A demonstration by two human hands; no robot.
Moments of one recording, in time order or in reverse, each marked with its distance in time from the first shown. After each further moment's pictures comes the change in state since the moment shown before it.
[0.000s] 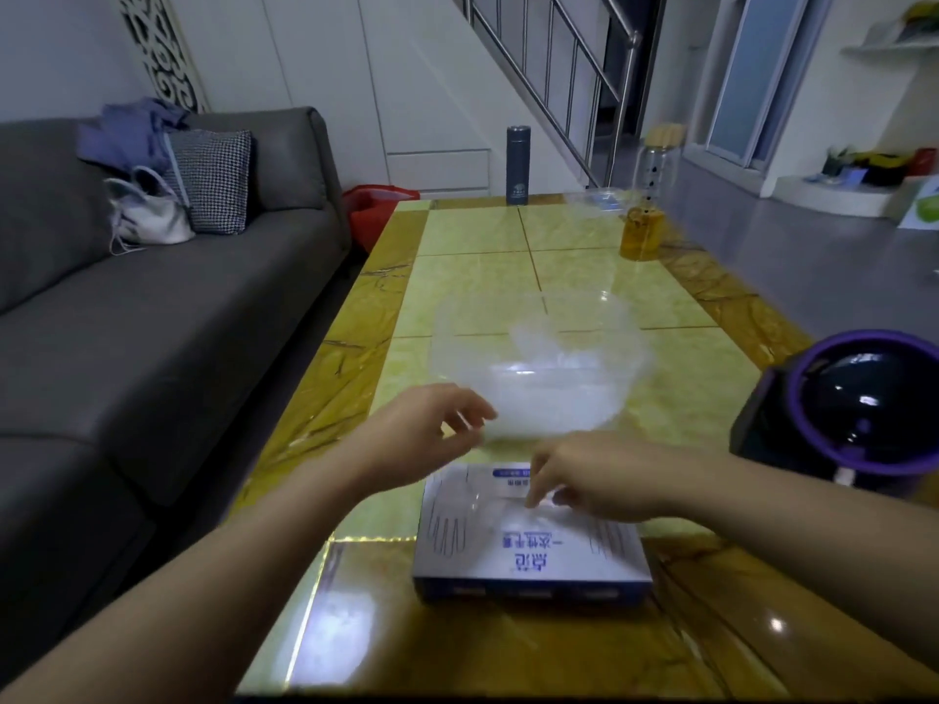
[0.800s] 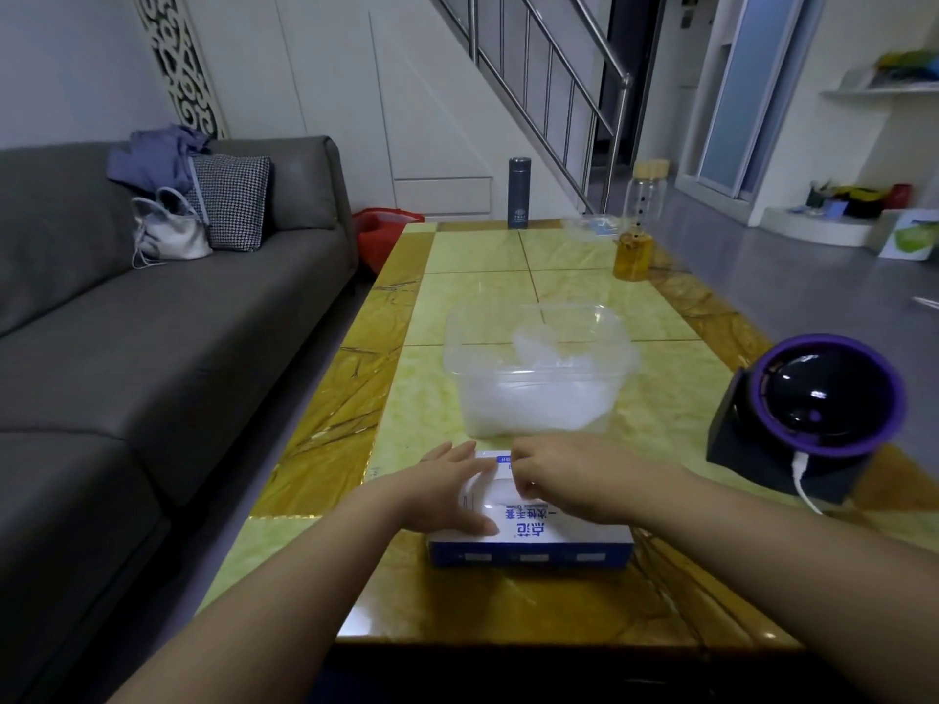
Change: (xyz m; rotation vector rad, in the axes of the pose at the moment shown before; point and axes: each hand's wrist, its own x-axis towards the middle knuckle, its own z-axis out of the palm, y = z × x) left_hand -0.033 -0.007 0.045 0.125 -0.447 -0.208; right_hand -0.004 -0.033 0.014 -0.213 0.169 0.011
